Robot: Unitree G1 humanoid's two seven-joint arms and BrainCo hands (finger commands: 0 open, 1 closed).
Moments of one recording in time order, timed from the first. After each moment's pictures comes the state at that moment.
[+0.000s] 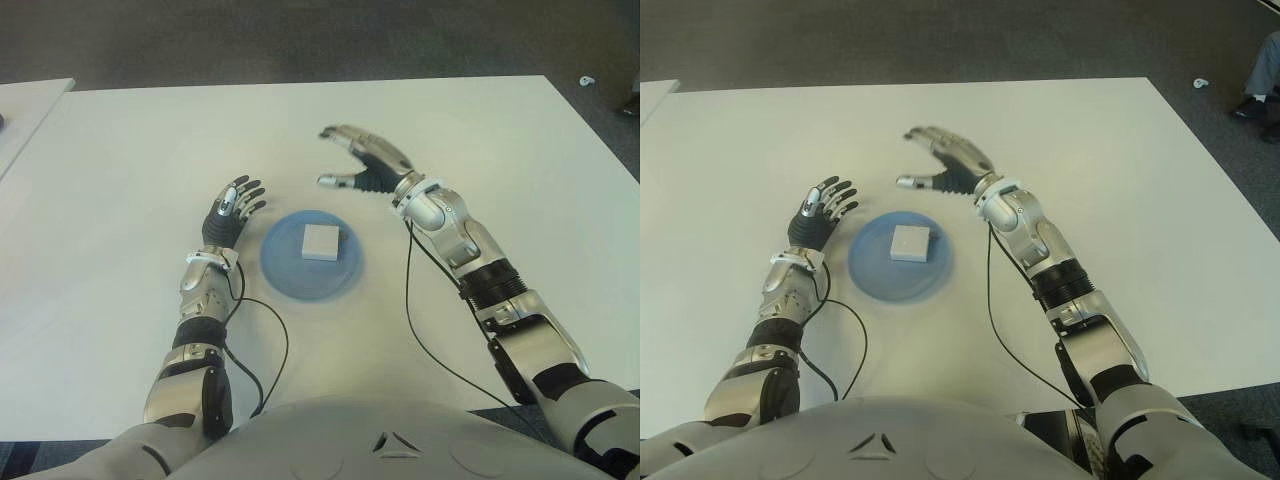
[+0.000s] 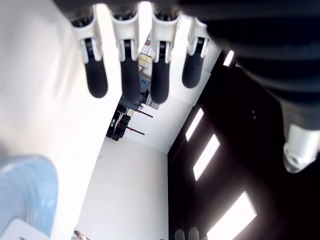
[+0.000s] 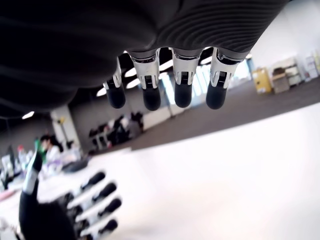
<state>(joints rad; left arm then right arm) -0.25 0.08 0.33 0.76 -0.41 -0.26 -0.53 -0.52 -0.26 0.29 0.33 -0.60 -0.22 -0.05</state>
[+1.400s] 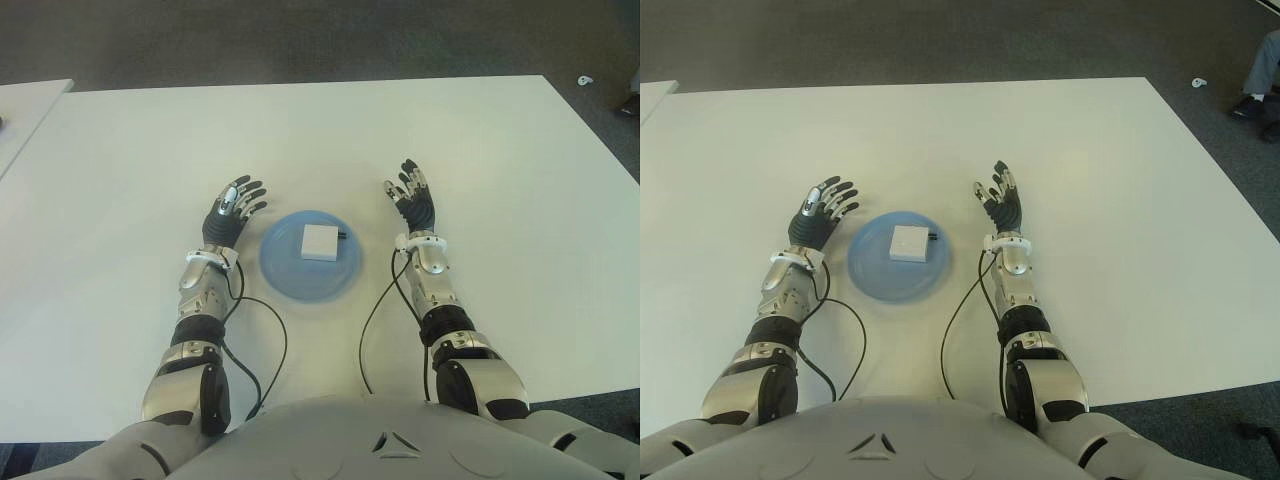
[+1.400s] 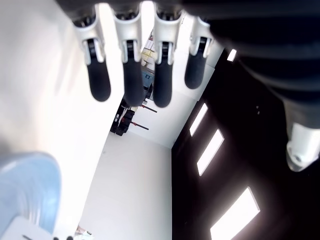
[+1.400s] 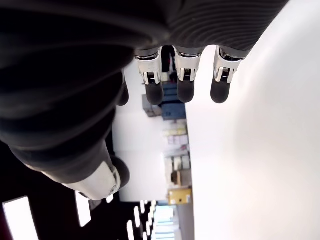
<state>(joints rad) -0.26 0.09 0.33 0.79 -0.41 -0.25 -0.55 -0.36 0.02 -0.10 0.80 0.02 -0.45 -0.08</state>
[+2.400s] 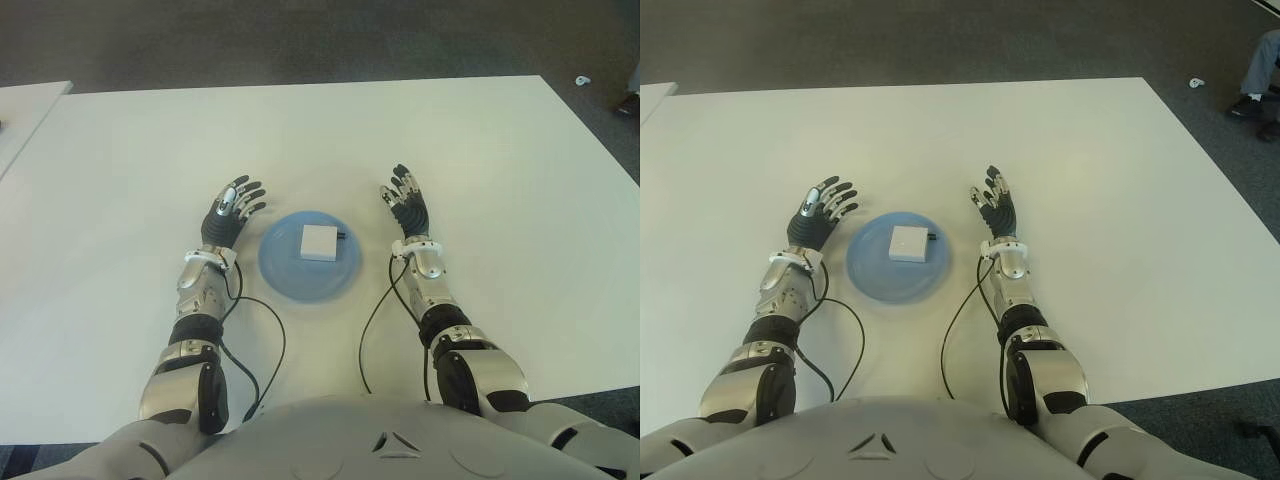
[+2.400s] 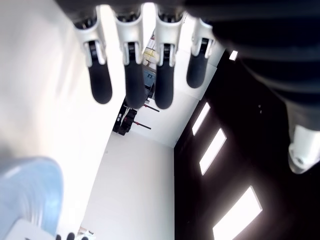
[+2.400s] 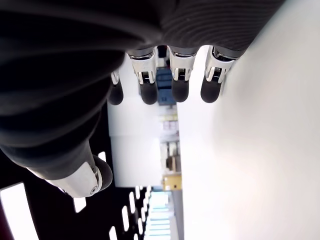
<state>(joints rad) -0.27 0.11 0.33 0.81 -0.41 -0.26 -0.55 -0.41 0.02 -0.09 0.99 0.02 -0.57 -0.01</state>
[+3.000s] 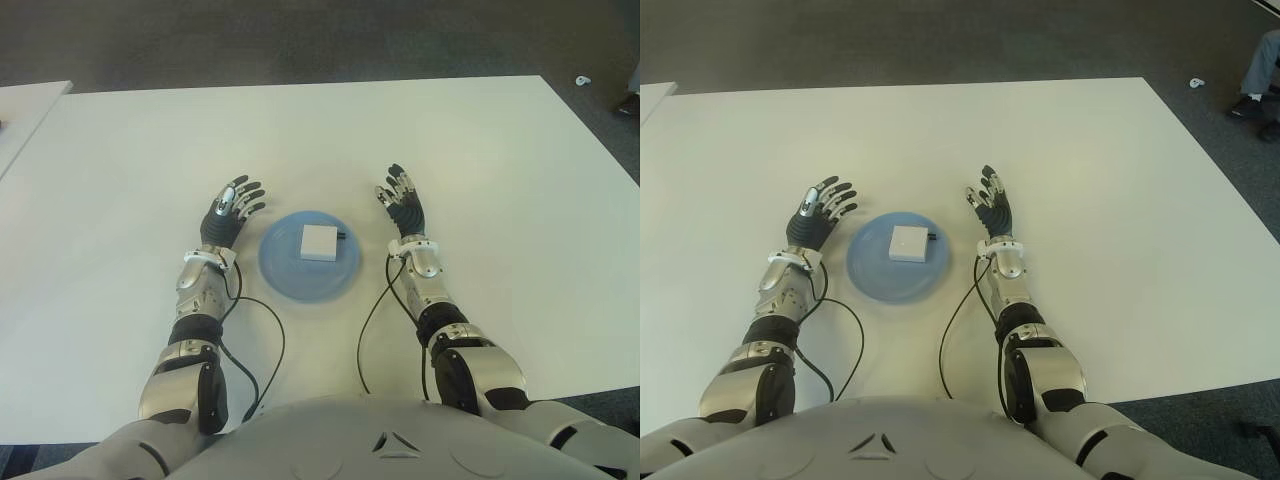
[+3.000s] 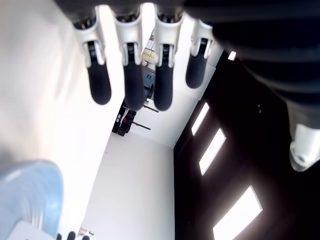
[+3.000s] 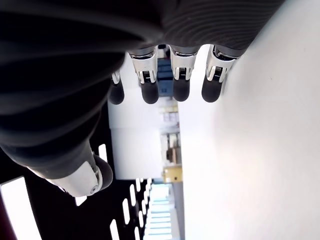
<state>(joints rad) -0.27 0.11 0.33 0.81 -0.41 -0.26 -0.55 -0.41 0.03 -0.08 1.00 0.00 -0.58 -0.01</state>
